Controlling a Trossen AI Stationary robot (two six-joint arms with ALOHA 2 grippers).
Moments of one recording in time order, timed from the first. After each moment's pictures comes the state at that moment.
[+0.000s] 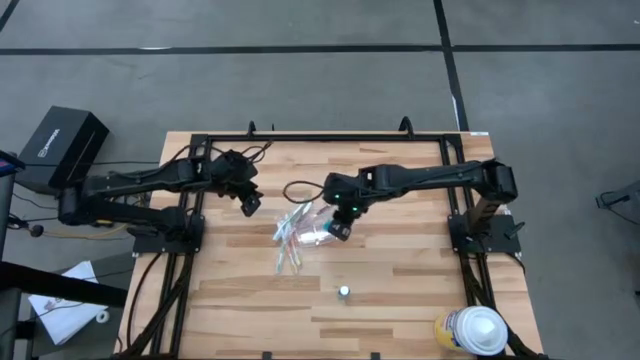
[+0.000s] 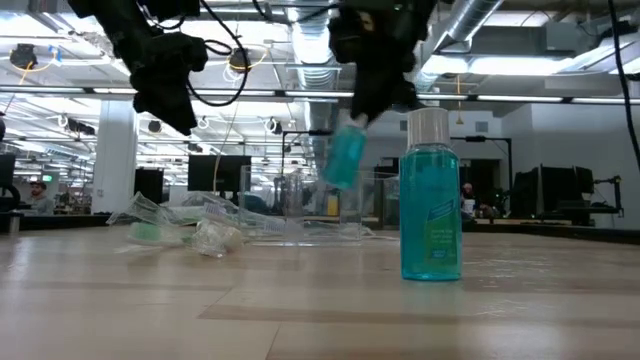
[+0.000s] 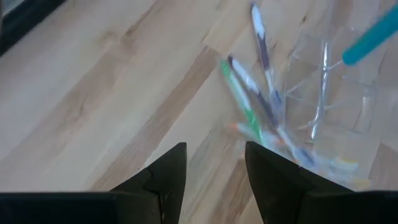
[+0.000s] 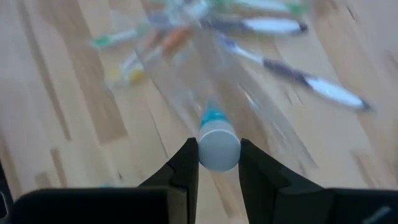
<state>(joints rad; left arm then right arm) 0.31 1.01 0.79 -0.69 -0.08 -0.30 -0.03 1.78 1.51 -0.84 -0.07 0.42</state>
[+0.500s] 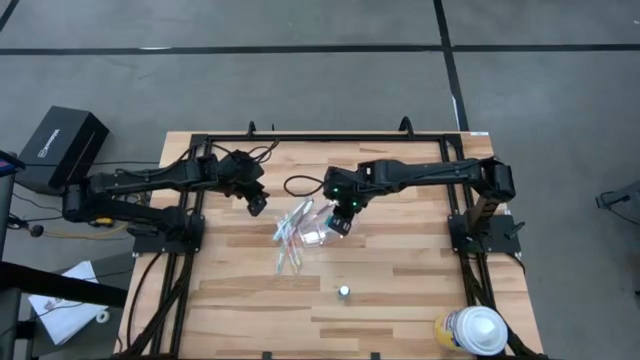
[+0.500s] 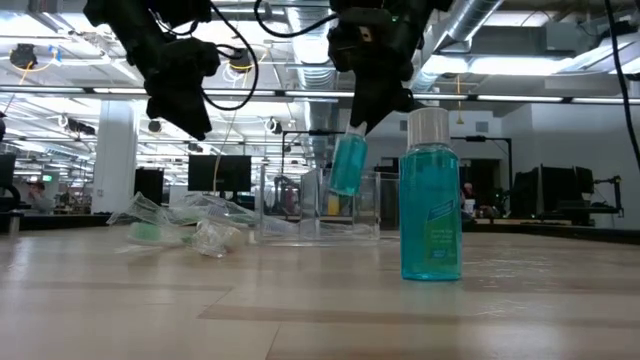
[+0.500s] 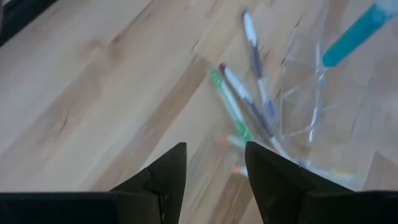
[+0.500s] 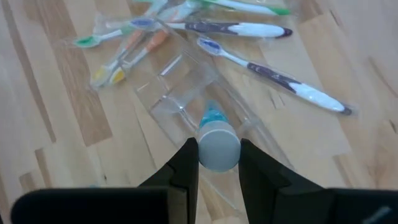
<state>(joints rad) 0.31 1.07 0.79 -0.61 -0.06 -0.30 -0.06 1.79 1.51 -0.87 -0.08 0.36</state>
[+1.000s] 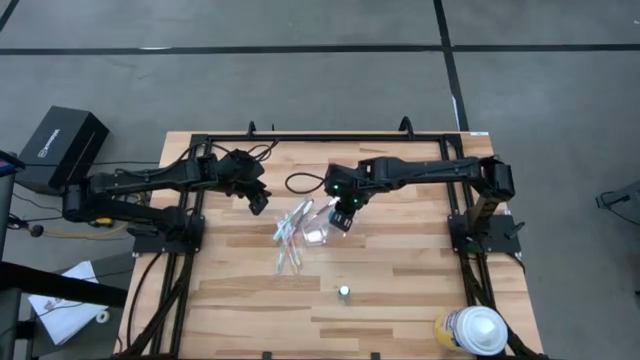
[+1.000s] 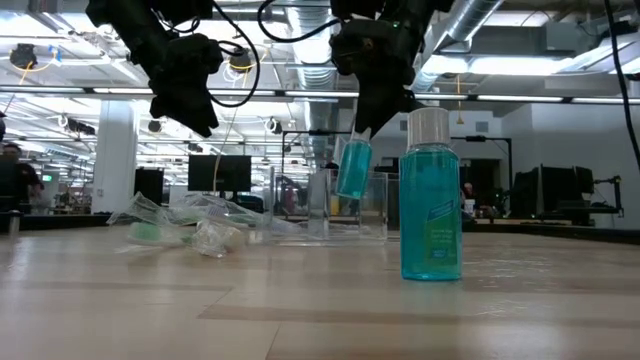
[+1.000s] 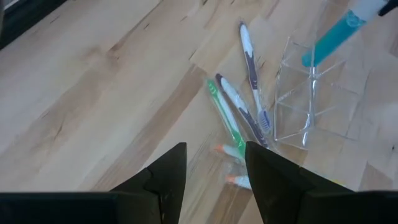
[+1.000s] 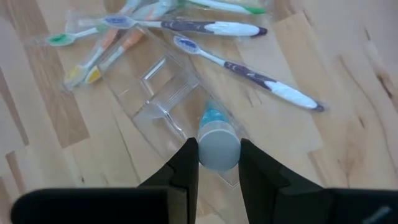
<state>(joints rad) 0.31 1.07 0.79 -0.58 -0.06 -0.33 -0.09 1.79 1.51 -0.89 -0.02 0.34</state>
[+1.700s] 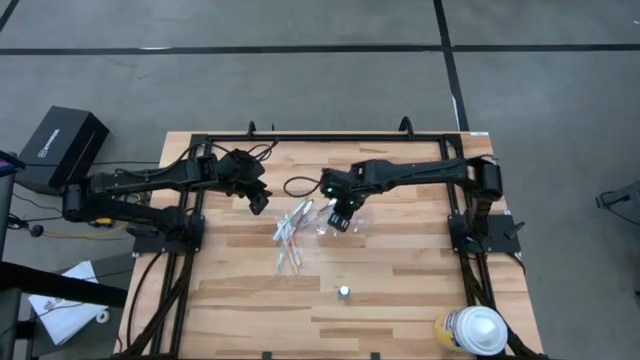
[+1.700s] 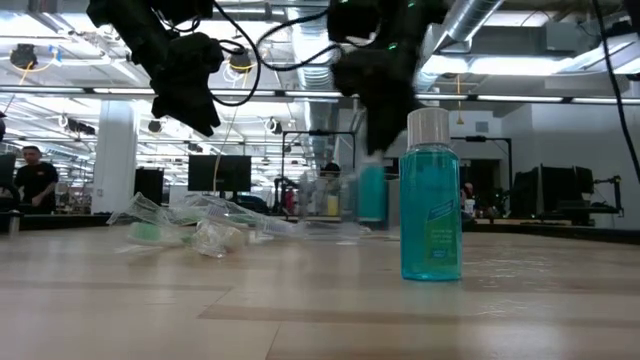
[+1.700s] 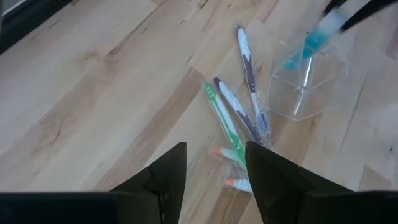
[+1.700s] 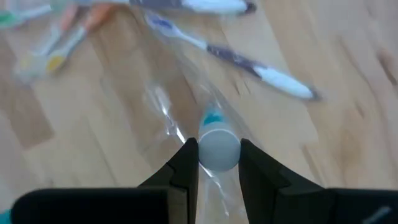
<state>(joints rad) 0.31 1.07 0.79 -0.57 -0.05 -0.32 -0.09 1.87 1.52 -0.92 -0.01 0.33</state>
